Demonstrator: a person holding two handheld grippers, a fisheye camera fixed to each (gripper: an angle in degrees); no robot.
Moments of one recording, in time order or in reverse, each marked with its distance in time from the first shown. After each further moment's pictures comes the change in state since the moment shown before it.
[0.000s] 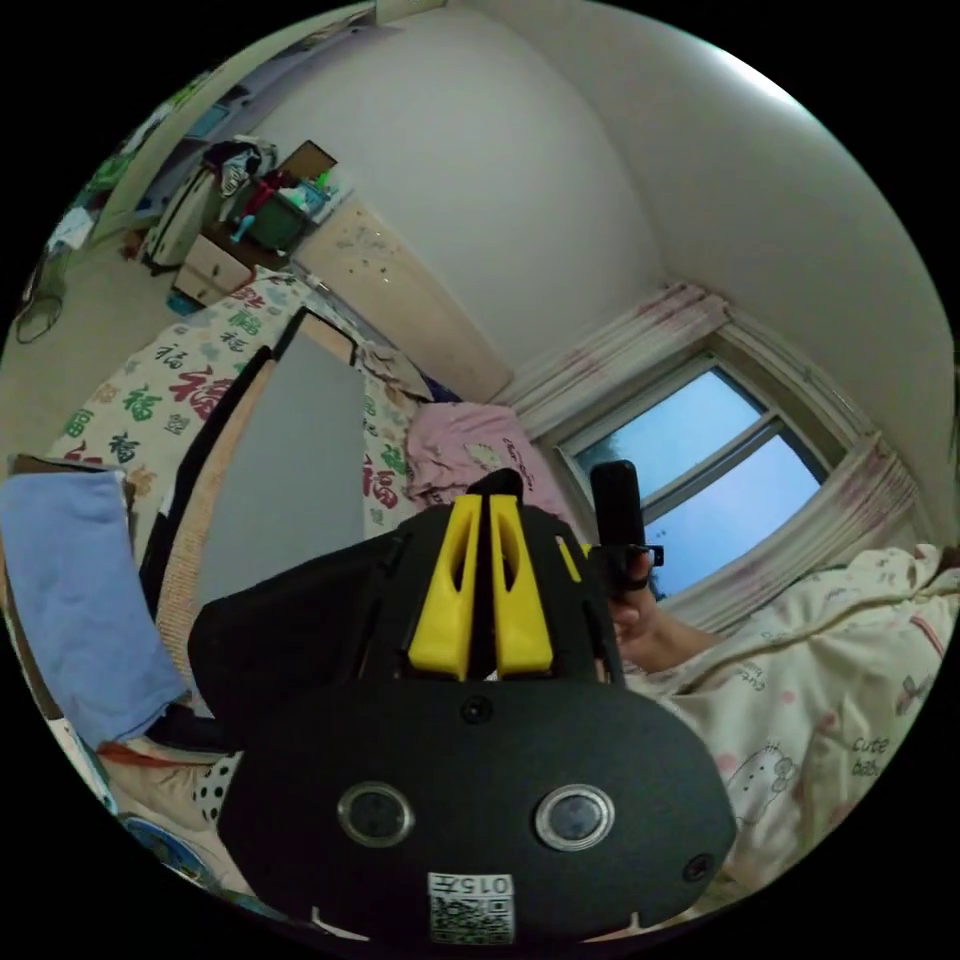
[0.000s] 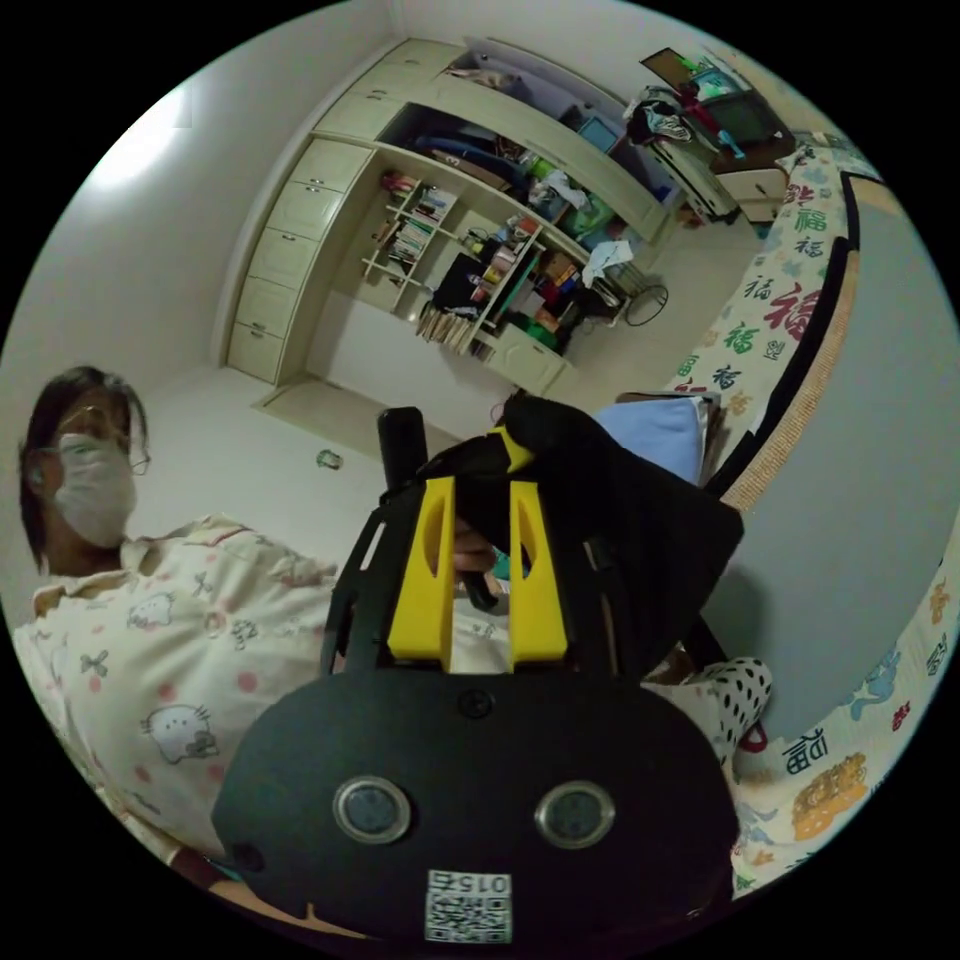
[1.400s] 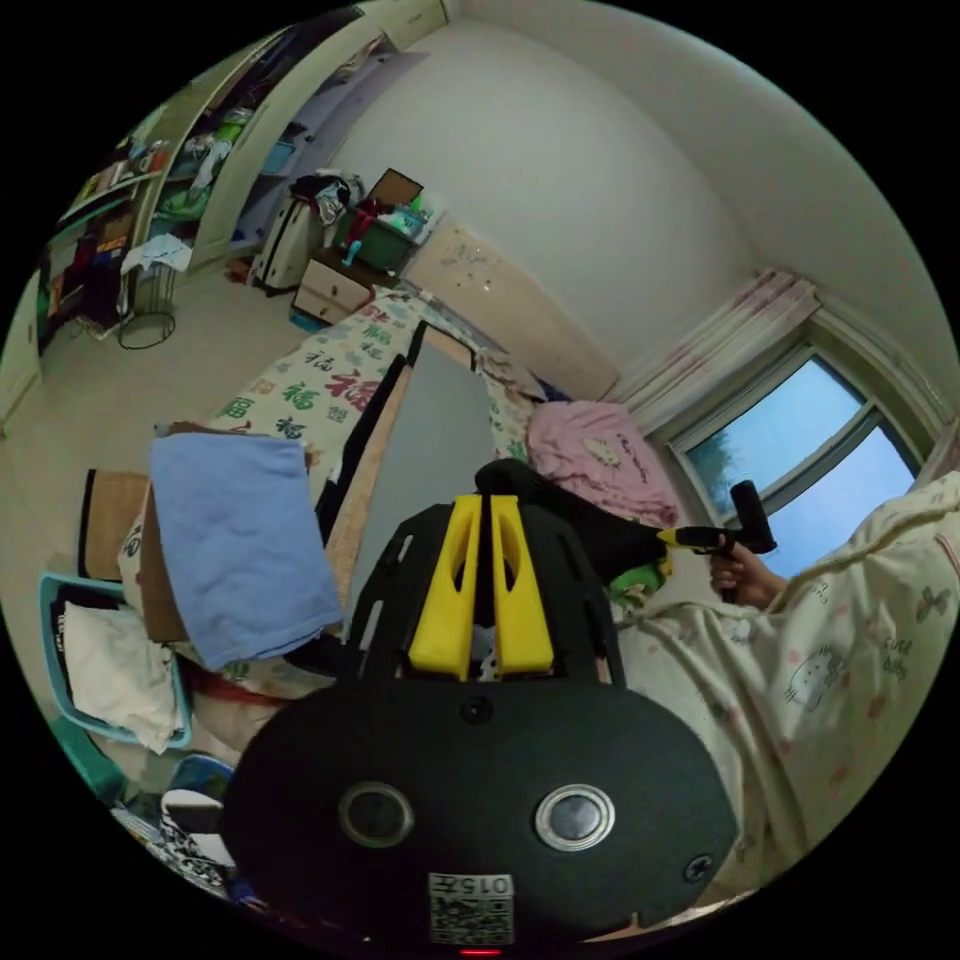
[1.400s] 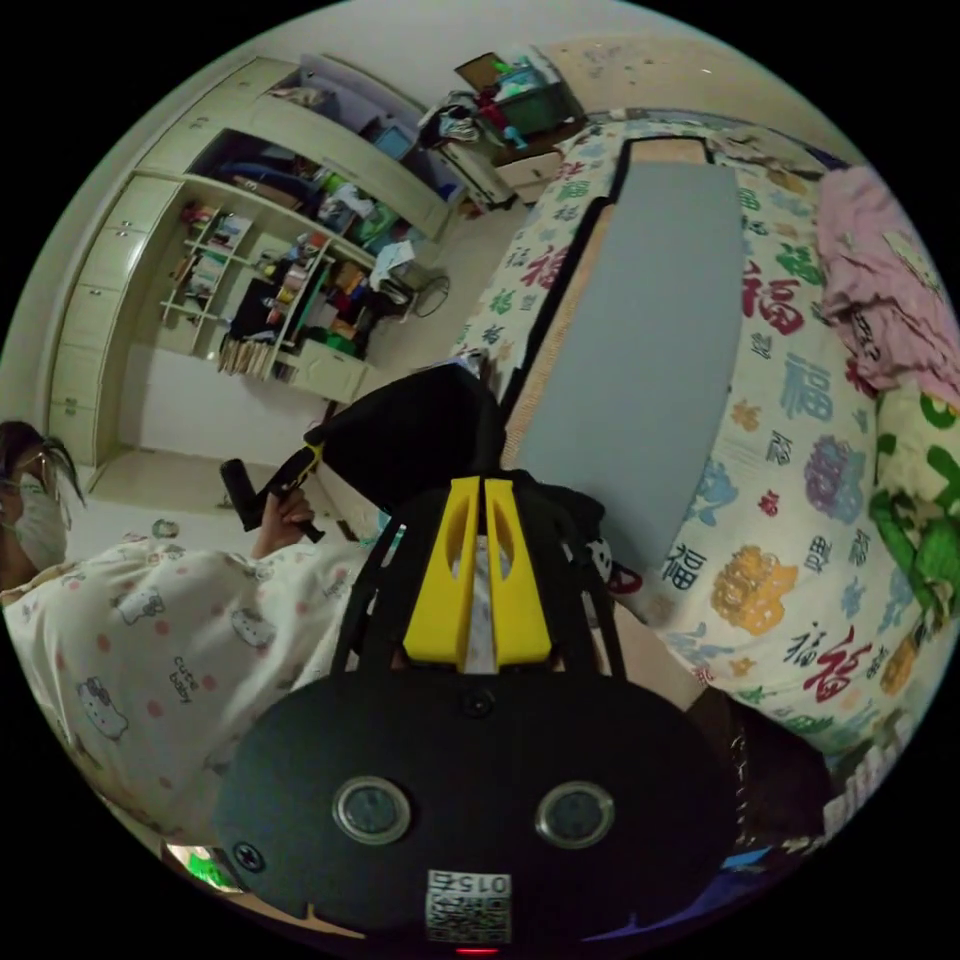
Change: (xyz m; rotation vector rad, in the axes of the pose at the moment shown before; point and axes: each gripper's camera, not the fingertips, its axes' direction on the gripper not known) left arm 0.055 0.000 0.001 -0.018 -0.388 -0.022; right arm -0.057 0.119 -0.250 0.015 0.554 0.348
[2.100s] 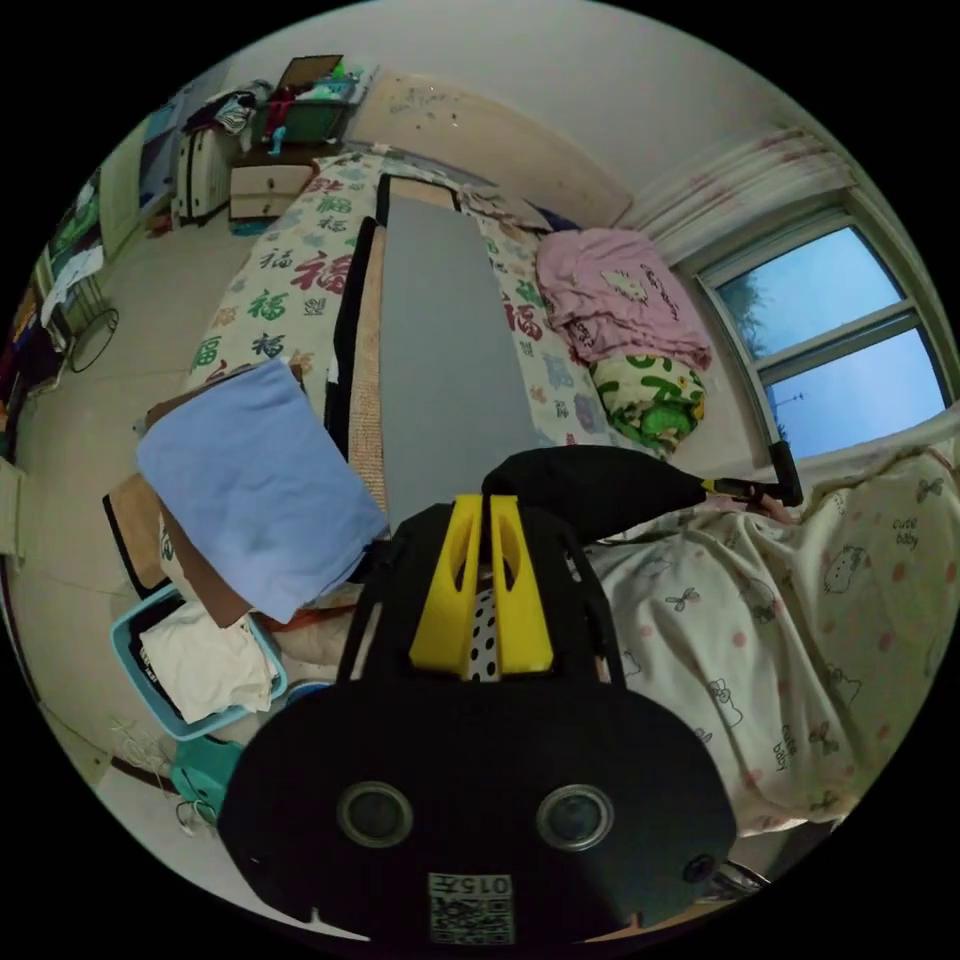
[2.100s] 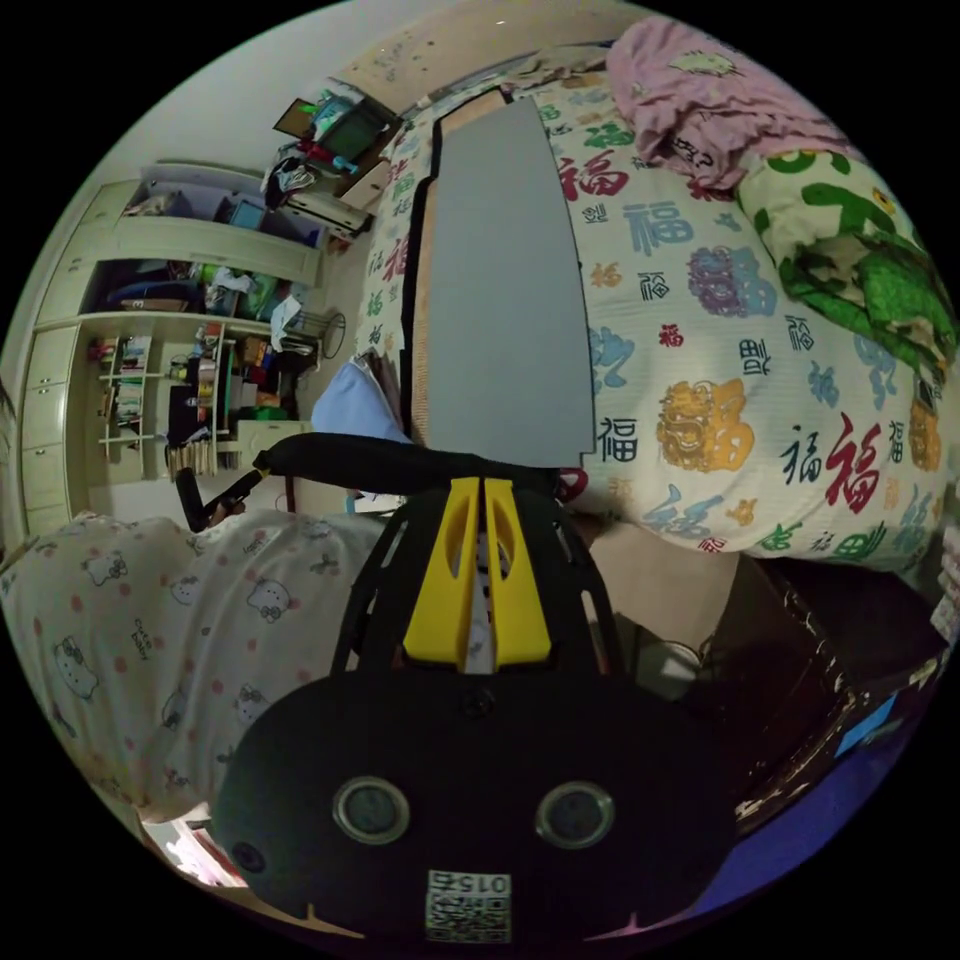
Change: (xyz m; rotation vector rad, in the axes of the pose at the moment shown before) left arm 0.152 -0.169 0.082 -0.531 -0.070 0.159; right arm 0.182 0.126 -0.167 0.031 0.058 0.399
